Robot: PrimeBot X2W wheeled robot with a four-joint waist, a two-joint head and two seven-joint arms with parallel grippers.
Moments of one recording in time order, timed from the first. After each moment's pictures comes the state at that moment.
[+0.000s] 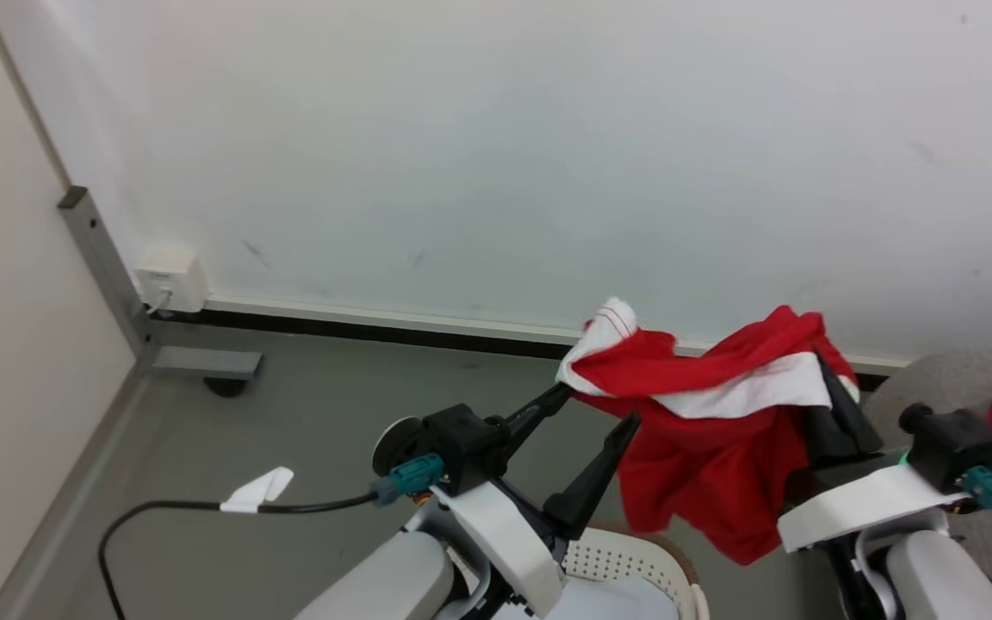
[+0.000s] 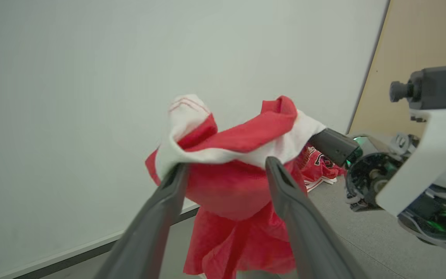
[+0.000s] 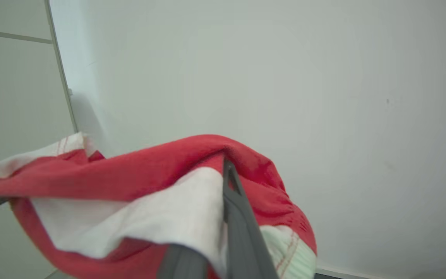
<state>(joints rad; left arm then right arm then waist) -0.56 0.14 -0.85 0.34 -0.56 -0.09 -0.25 -0.36 -0.10 0.24 0.39 0.41 0.13 -0.26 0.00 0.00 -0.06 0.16</state>
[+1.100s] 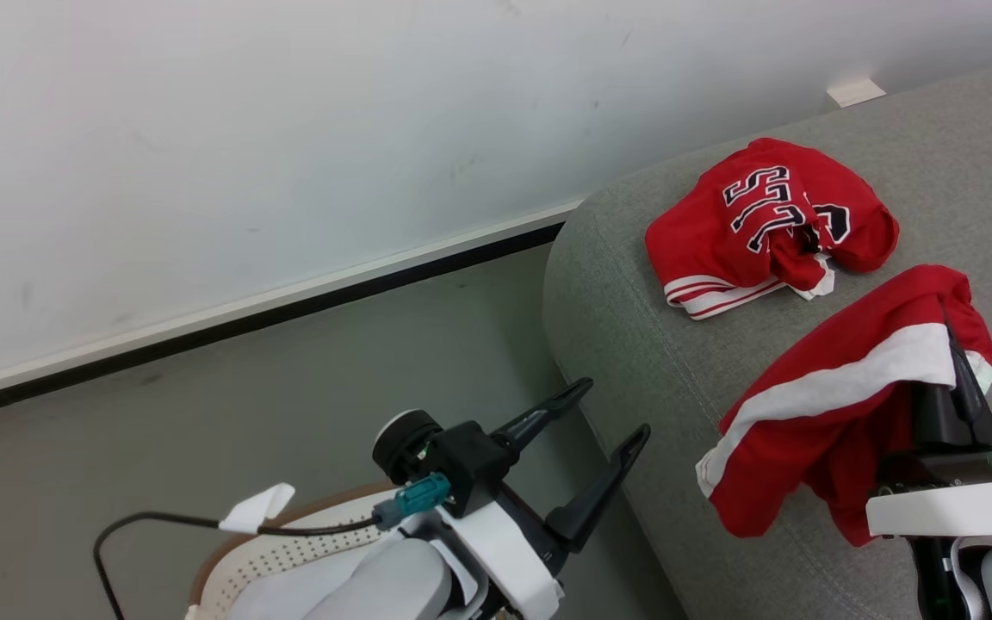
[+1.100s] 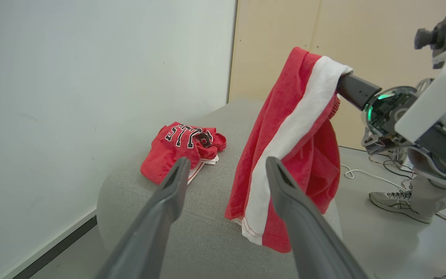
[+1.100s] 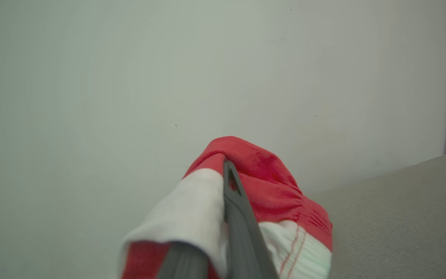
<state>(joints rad) -0.53 0.14 -0.80 0.30 -0.40 -0.11 -0.26 -0.26 -0.12 0.05 0.12 0.42 0.13 -0.26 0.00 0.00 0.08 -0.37</state>
